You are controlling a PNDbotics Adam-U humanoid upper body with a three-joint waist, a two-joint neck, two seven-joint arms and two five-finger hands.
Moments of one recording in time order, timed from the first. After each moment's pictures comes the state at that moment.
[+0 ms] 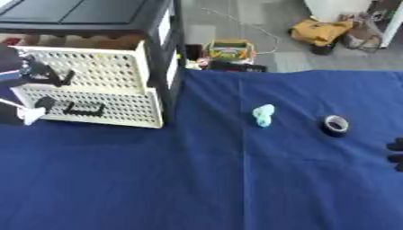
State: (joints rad) left arm -1.03 0.86 -0.22 -1.43 -0.77 -0.22 -0.55; right arm -0.19 -0.34 -0.16 -1.98 0.15 -0.19 -0.18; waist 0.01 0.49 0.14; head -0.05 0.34
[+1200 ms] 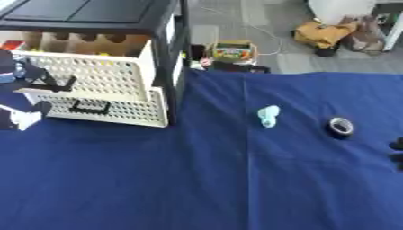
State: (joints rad) left arm -0.99 0.90 -0.22 -1.48 -0.69 -0.21 -0.58; right arm -0.19 -0.34 -0.17 -1.98 0.14 -0.20 -0.18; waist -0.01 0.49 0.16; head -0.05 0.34
